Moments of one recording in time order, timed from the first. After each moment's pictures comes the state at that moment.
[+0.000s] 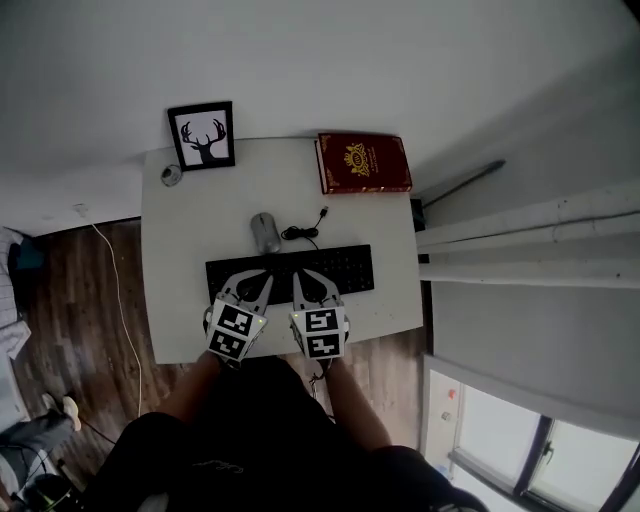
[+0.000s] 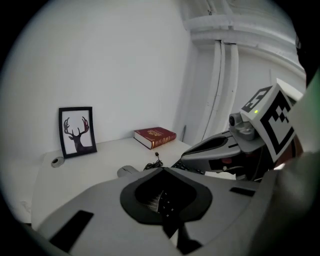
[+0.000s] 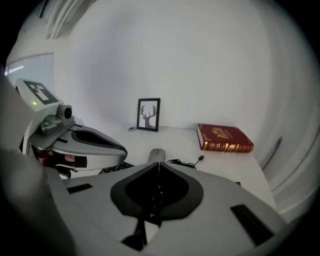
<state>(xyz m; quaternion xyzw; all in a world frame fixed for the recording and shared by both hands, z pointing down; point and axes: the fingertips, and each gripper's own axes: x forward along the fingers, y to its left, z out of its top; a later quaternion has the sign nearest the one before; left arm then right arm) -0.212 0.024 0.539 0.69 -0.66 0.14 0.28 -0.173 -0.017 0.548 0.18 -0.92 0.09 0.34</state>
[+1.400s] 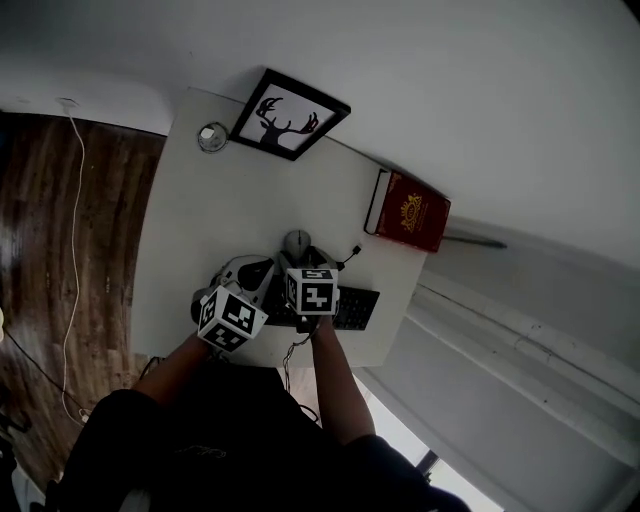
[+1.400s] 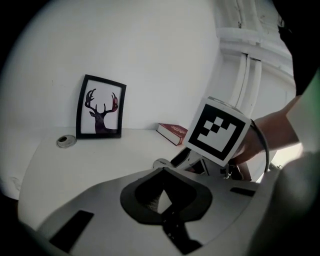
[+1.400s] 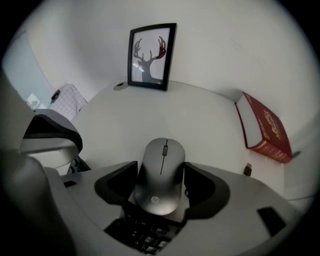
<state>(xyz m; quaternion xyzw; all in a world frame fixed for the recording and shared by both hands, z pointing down) -0.327 0.019 0.598 0.66 -0.67 0.08 0.34 -0.300 -0.048 0.677 0.11 -0.81 0.10 0.57</state>
